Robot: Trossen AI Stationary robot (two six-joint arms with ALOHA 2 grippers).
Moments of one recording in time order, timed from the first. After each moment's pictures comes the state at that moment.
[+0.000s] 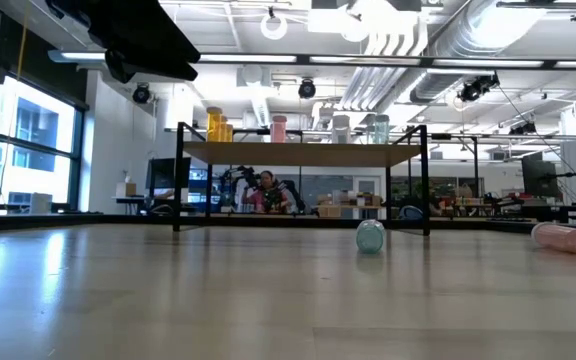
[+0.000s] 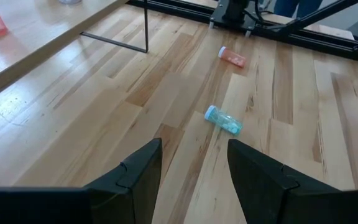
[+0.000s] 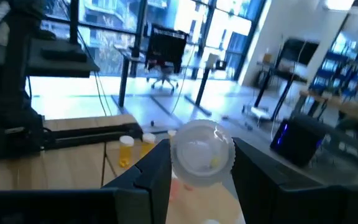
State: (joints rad) left arm -0.28 1.14 0.68 -0.15 -0.61 -0.47; right arm 0.01 1.02 0.98 0.01 0.61 -0.21
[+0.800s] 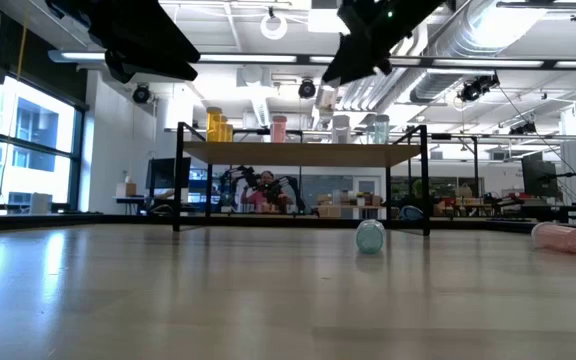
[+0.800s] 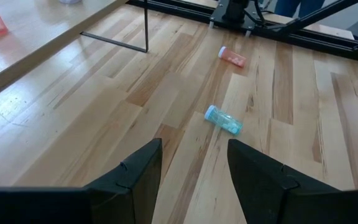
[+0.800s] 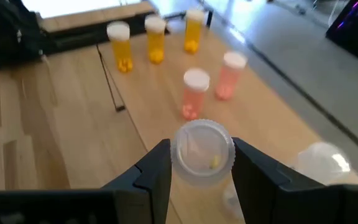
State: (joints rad) left arm -0.28 1.14 0.68 -0.15 -0.61 -0.47; right arm -0.30 1.40 1.21 -0.36 0.19 0.03
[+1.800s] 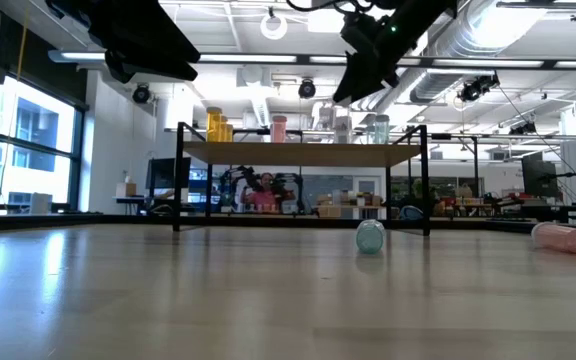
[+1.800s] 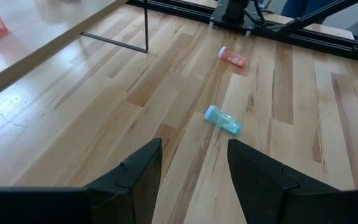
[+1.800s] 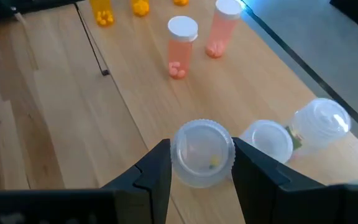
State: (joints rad) left arm -0.28 1.14 0.68 -0.15 -0.61 -0.47; right arm -0.35 1.43 1.21 -0.47 0.17 0.03
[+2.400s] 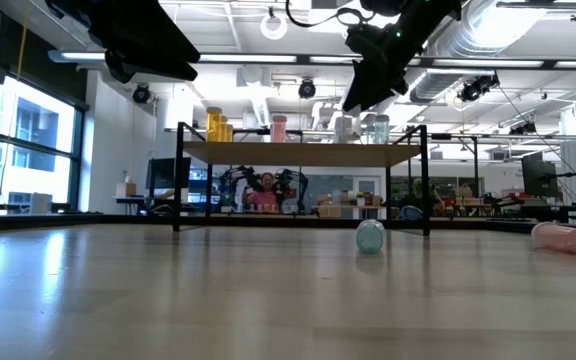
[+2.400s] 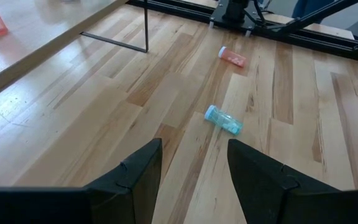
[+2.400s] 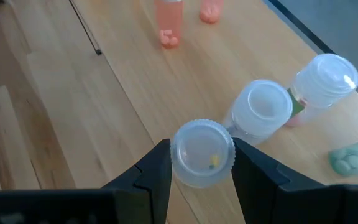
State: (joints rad) left arm -0.28 1.14 0.68 -0.15 -0.61 -0.47; right arm -0.37 1.43 1.21 -0.56 0.14 0.09
